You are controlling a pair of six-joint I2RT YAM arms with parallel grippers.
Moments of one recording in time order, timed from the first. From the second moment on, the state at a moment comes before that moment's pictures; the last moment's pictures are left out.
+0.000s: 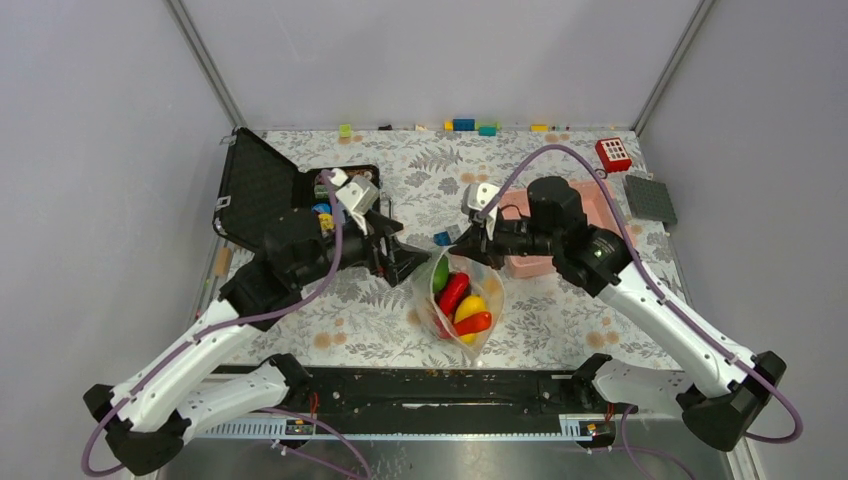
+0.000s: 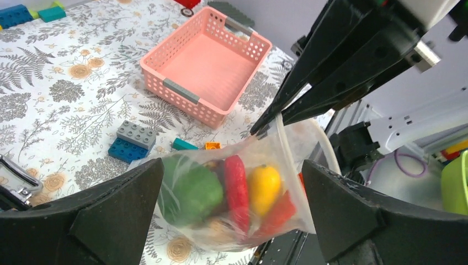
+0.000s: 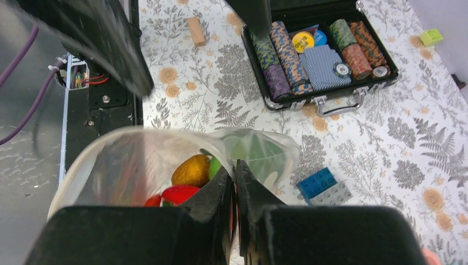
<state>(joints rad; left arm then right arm) -0.78 0.84 0.99 -0.28 0.23 -0.31 0.71 1.08 1.12 -0.44 -0.60 -0.31</state>
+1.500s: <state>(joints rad) -0.79 1.08 0.88 -0.09 0.62 -0.06 0.67 1.34 1.39 -0.73 -0.95 -0.58</state>
